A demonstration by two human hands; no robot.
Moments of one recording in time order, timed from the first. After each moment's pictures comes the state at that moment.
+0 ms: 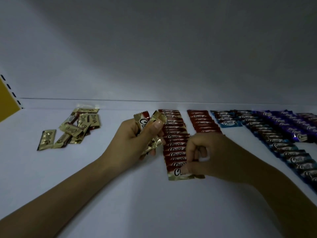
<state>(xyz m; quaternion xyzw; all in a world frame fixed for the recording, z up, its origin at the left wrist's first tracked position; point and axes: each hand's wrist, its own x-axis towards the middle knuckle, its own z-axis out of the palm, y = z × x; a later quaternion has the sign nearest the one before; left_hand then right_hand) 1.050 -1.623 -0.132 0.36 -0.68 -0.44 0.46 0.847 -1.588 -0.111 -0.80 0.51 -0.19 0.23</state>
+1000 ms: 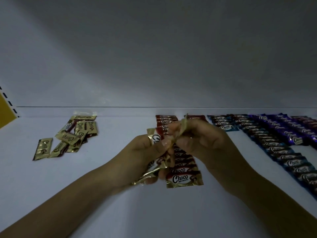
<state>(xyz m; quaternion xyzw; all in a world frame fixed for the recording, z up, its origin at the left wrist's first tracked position) 1.046 -1.616 -0.132 0.25 -0.60 -0.68 0.33 0.867 -1.587 -0.115 -0.66 0.37 -0.49 0.43</state>
